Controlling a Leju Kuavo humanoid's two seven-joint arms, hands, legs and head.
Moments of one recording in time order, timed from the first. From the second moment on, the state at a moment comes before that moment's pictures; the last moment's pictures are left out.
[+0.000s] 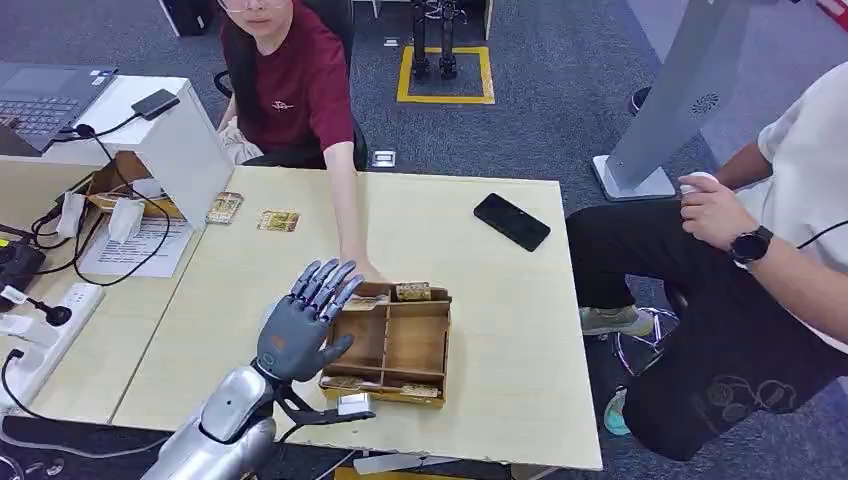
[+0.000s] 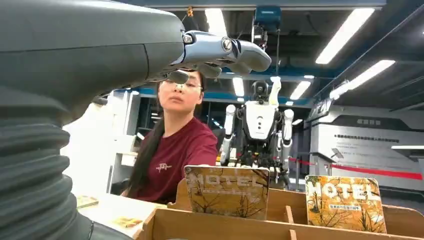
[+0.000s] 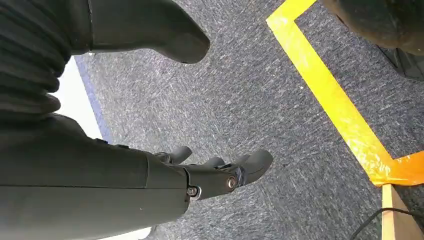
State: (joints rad) left arm -0.28 0.13 -0.63 -1.19 -1.18 0.68 -0.24; right arm -0.03 0.00 -0.01 -0.18 1.02 -0.14 -0.13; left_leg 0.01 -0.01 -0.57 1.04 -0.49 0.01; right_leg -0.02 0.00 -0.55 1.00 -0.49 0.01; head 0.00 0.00
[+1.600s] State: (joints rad) left arm -0.29 0.08 -0.63 -1.14 -1.07 0.66 -0.29; right arm -0.04 0.01 -0.01 -0.18 1.03 -0.14 -0.13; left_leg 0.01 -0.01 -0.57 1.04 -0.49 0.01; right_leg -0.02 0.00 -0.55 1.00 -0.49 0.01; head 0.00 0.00
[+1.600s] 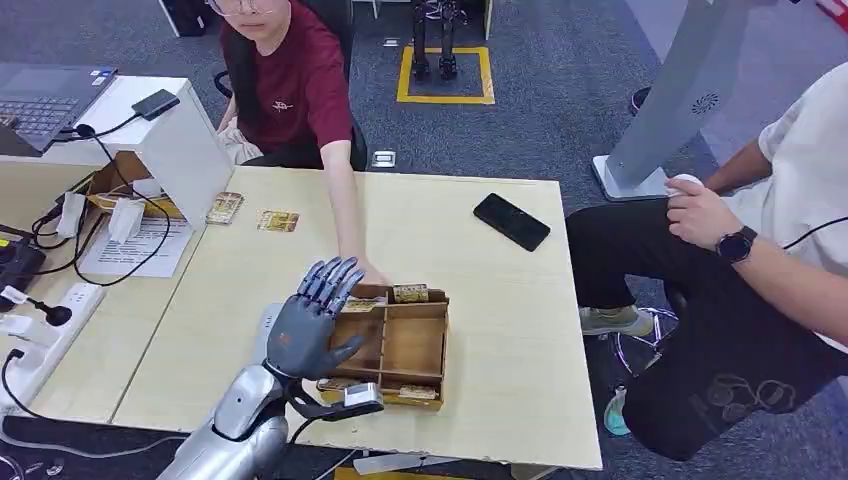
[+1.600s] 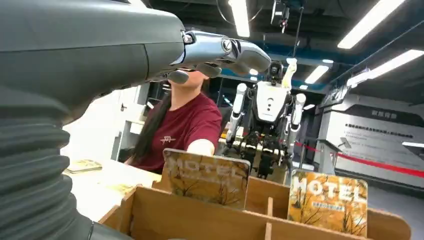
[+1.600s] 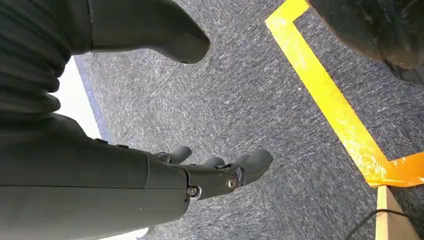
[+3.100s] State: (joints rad) left arm -0.31 0.07 -0.63 -1.09 -1.02 0.61 -0.28; right arm -0.03 0.01 -0.01 -0.18 1.04 -0.14 -0.14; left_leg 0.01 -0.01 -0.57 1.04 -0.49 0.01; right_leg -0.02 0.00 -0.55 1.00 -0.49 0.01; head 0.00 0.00
